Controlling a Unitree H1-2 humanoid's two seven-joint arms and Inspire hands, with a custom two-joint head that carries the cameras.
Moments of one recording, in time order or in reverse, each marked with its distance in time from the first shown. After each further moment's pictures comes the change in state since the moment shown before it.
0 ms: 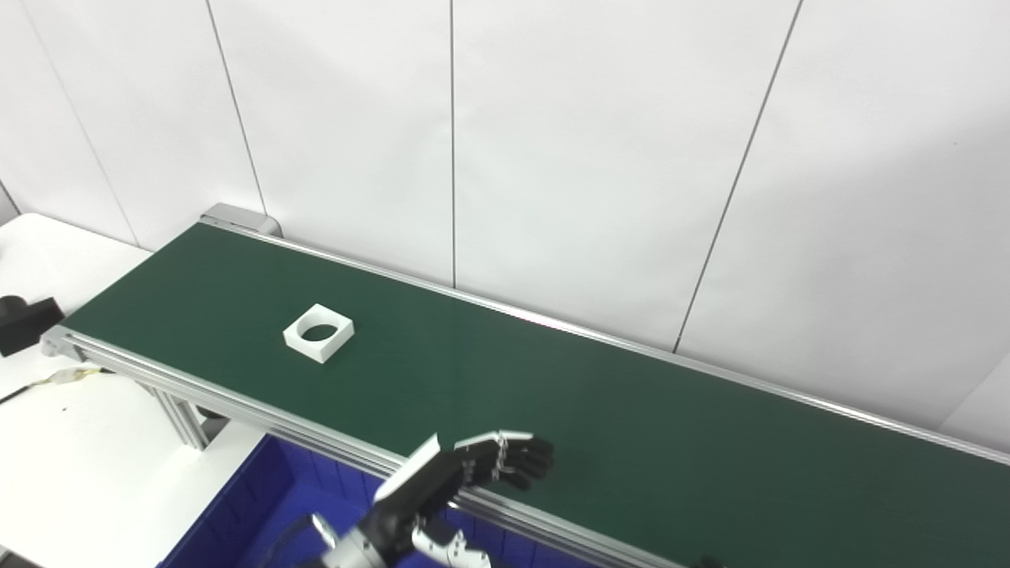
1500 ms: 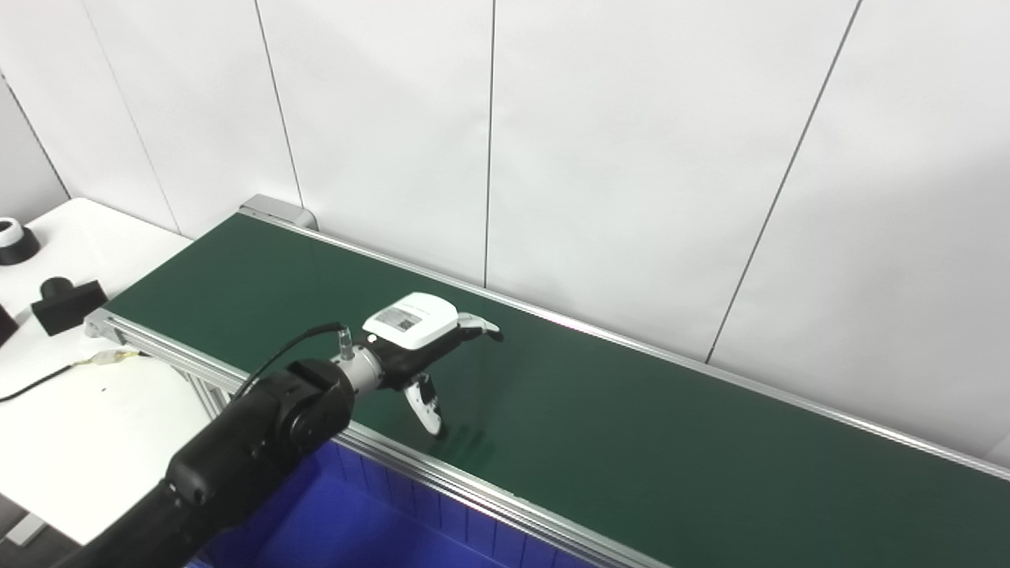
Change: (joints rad) left arm -0.340 0.376 -0.057 0.135 0.837 0.217 -0.005; right arm 0.010 -0.025 -0.008 -0.026 0.029 -0.006 0.030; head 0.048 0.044
